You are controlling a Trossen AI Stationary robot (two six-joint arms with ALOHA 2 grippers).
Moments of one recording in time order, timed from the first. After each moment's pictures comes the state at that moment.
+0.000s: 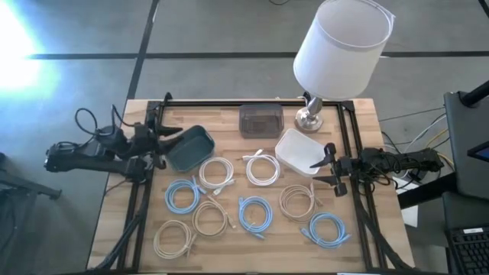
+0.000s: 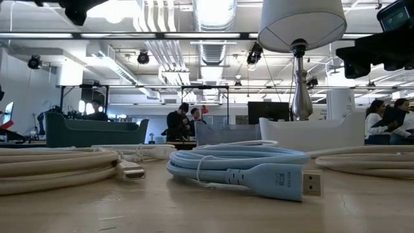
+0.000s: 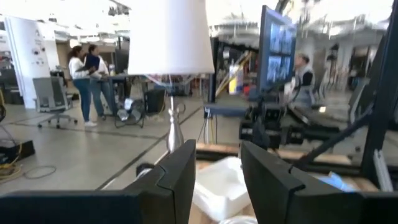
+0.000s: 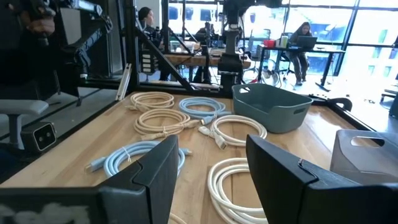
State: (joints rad) left arm -0.02 0.42 0.54 -0.04 -0.27 0.04; right arm 0.15 0.00 0.03 -0.05 0.00 0.00
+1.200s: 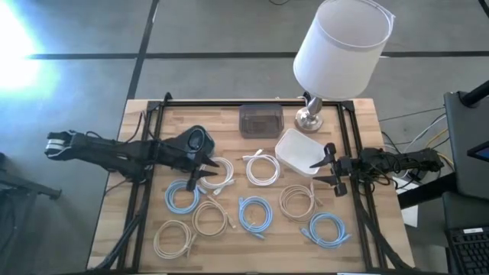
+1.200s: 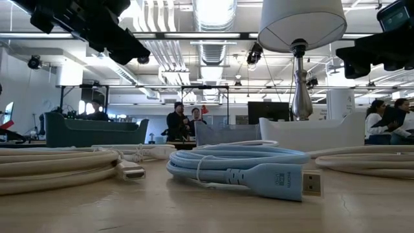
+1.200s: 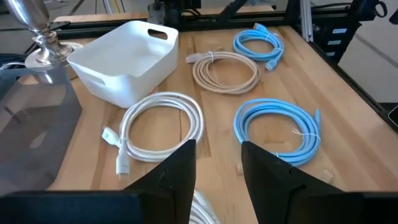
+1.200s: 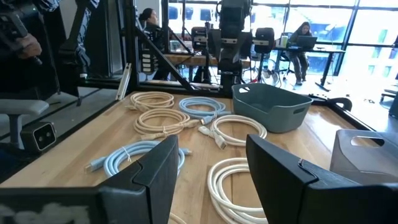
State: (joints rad) left arm -0.02 0.92 0.55 -0.01 0.09 0.05; right arm 0.15 0.00 0.03 -0.05 0.00 0.00
